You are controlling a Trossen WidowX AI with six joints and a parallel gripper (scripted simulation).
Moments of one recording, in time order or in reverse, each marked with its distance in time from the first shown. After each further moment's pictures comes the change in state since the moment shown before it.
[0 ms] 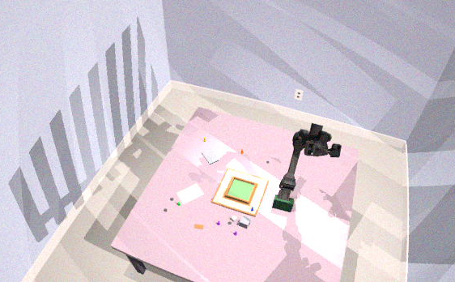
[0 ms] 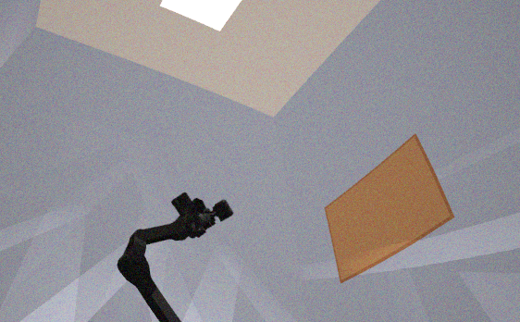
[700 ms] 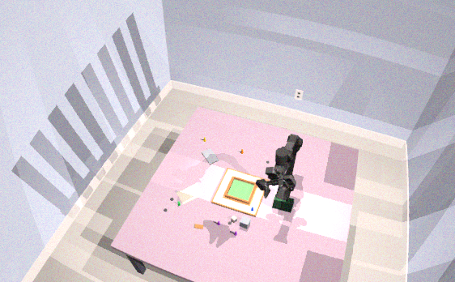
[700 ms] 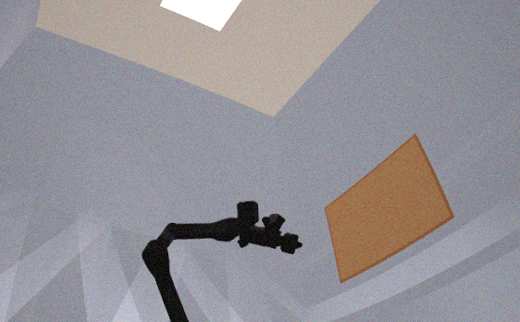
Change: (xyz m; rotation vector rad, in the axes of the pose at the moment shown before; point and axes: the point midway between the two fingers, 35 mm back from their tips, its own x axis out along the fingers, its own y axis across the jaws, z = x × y) arm -0.068 -0.211 -0.203 0.644 0.461 -0.727
